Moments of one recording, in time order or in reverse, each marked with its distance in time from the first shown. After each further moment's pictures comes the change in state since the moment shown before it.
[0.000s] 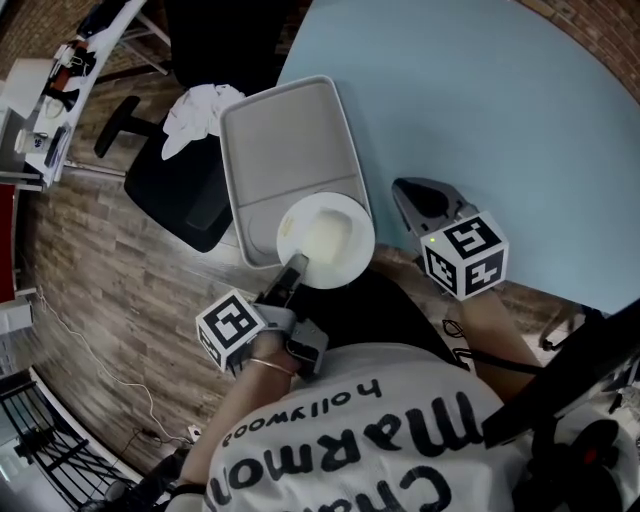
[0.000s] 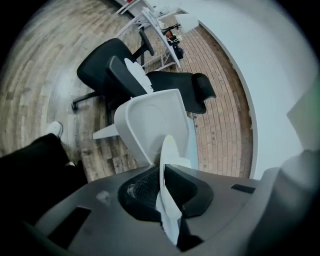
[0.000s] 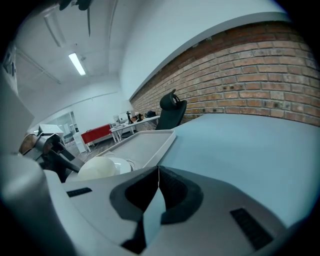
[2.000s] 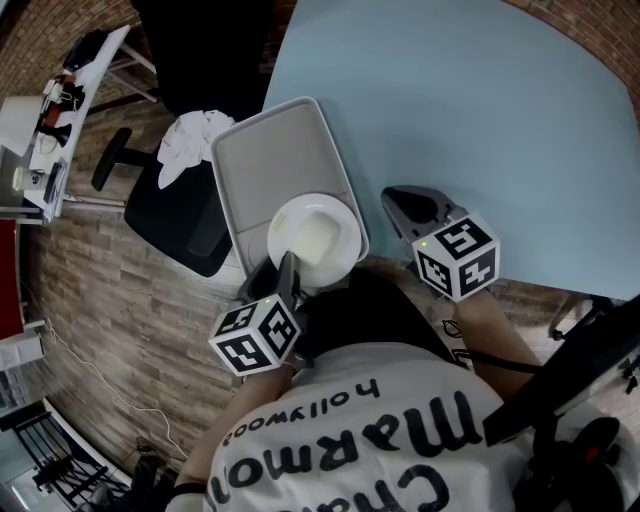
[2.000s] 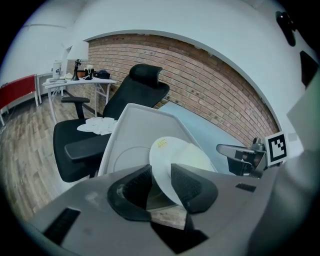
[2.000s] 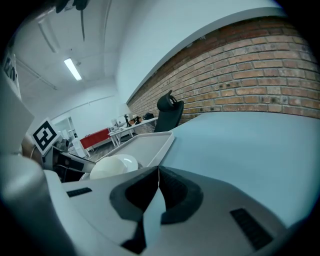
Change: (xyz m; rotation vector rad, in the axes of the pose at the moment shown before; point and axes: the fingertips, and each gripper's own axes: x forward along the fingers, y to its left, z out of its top) left arm 0.018 -0.013 0.036 0.963 0.011 0.234; right arm 0.001 -0.001 0.002 0.055 -0.018 -0.005
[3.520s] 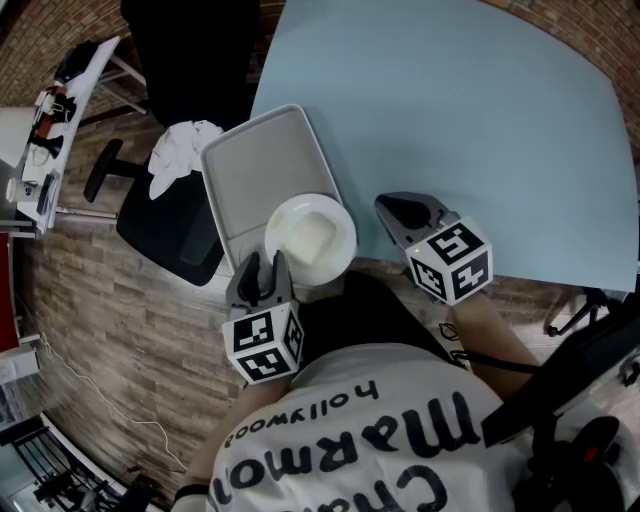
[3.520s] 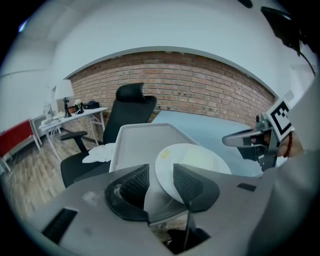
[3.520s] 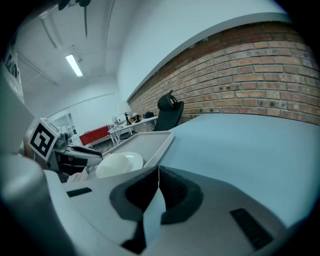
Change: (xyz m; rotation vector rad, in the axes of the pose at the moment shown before) left arm 0.005 0.001 0.019 0.318 -0.126 0.101; right arm -0.002 -0.004 -0.008 -0.025 0.014 -0.013
